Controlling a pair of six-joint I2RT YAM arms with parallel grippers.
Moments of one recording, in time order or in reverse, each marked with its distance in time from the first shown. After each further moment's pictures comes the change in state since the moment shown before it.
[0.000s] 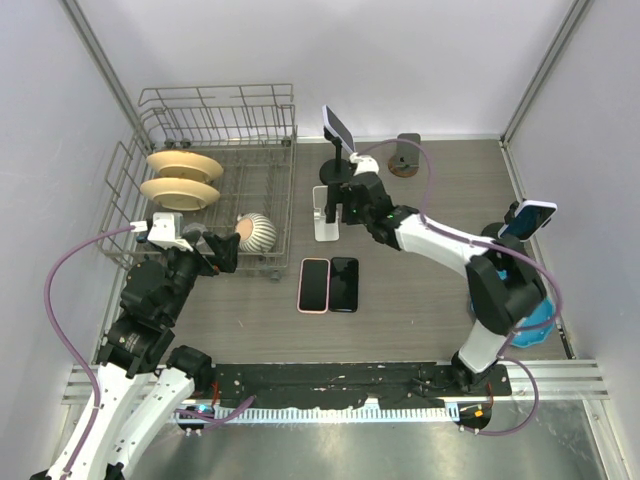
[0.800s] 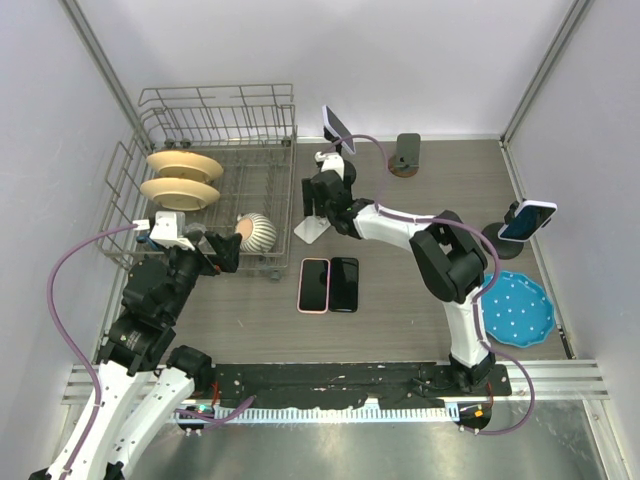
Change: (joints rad) left arm 0.000 0.013 0.000 0.000 0.011 -0.002; right arm 0.077 0.409 0.334 0.061 0.222 -0.060
